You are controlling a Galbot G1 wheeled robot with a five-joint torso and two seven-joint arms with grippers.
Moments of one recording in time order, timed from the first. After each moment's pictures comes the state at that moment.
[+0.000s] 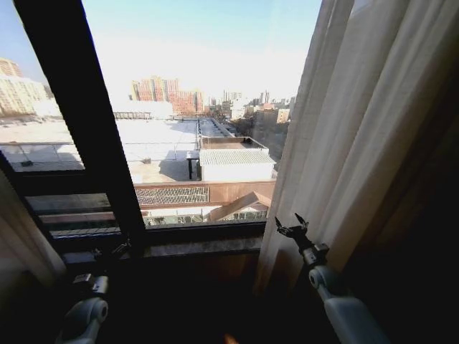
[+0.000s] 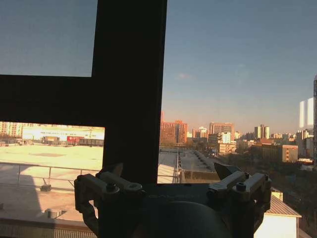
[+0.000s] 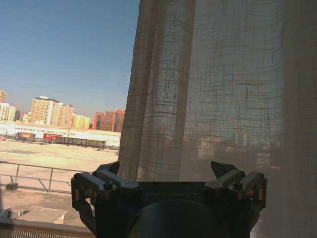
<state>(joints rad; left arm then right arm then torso) 1.30 -1.16 -0.77 -1.64 -0.49 -0.19 0.02 -1.05 1.12 0.51 1.55 0.36 0.17 -0.11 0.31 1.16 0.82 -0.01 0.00</state>
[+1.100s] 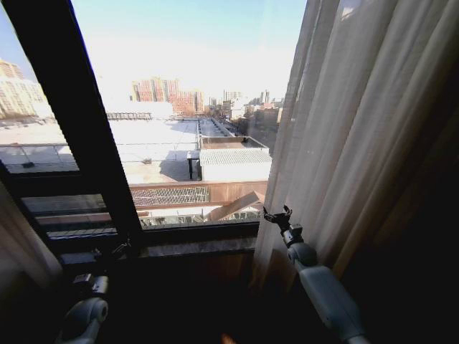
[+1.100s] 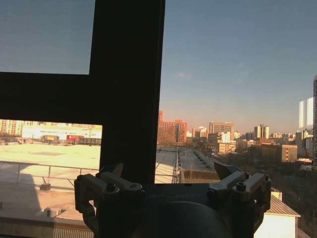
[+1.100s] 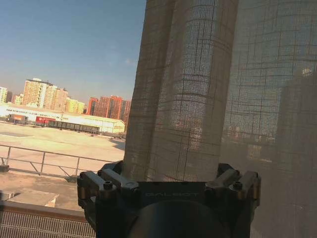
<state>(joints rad) 1.30 -1.16 -0.77 -1.64 -0.49 -0.19 0.02 -0.72 1.17 0.29 1.27 0.30 0.13 0.00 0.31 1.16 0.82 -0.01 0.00</state>
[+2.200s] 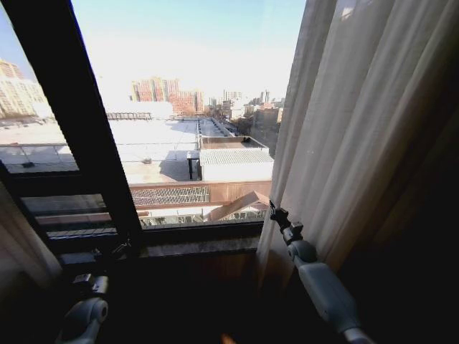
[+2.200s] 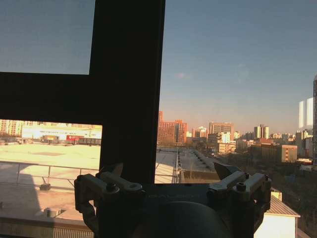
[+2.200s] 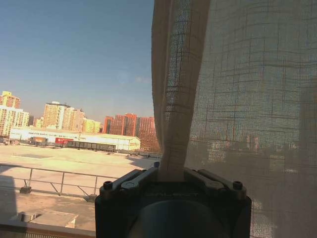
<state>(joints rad) 1.30 -1.16 -0.77 -1.64 -0.49 -0.19 0.02 -0.73 1.16 0.32 1.25 0.37 0.21 -0.11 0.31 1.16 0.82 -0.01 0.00</state>
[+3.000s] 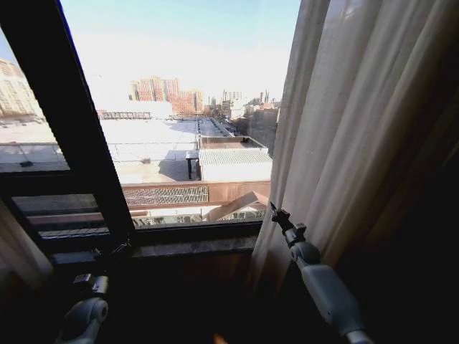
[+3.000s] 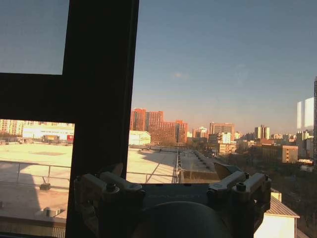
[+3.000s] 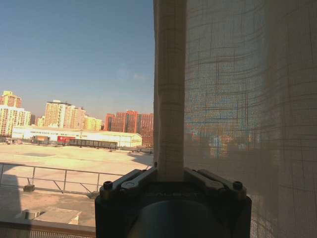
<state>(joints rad) 1.30 -1.16 -0.77 -1.64 -0.49 -0.19 0.02 -0.73 1.16 0.33 1.24 0.40 0.20 -0.14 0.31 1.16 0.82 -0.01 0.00</state>
